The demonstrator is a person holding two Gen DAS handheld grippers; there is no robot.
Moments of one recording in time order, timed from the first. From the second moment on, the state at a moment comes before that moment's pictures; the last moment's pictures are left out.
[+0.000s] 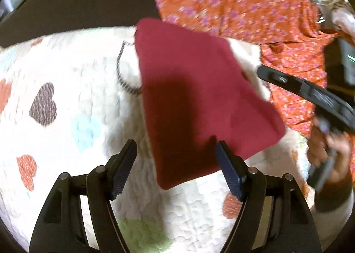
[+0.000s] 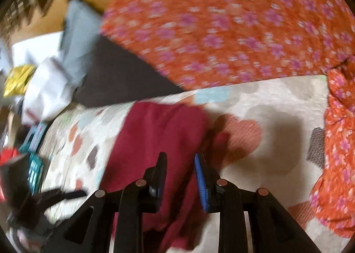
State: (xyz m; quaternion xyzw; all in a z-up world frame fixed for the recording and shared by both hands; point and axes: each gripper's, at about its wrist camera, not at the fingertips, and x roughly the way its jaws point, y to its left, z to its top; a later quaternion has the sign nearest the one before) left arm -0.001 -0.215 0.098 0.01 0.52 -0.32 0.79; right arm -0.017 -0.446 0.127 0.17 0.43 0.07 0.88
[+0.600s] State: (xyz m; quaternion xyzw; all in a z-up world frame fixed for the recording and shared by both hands) left arm -0.007 -0.208 0.093 -0.01 0.48 -0.30 0.82; right arm -0.049 -0.423 0.090 0.18 0.44 0.04 0.88
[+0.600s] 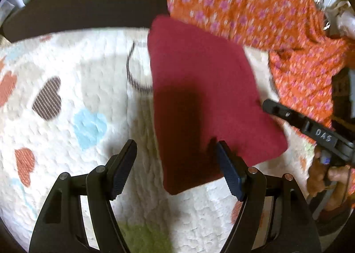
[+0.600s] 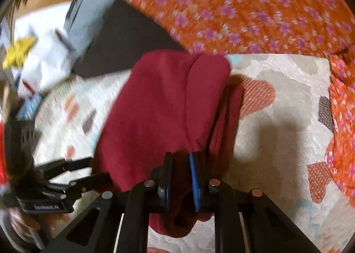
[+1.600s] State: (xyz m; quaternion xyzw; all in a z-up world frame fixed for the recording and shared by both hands) left arm 0.007 -0.183 0.099 -0.12 0.51 -0.39 0.76; right arm -0.052 -0.431 0.070 0.30 0.41 0.13 0.85
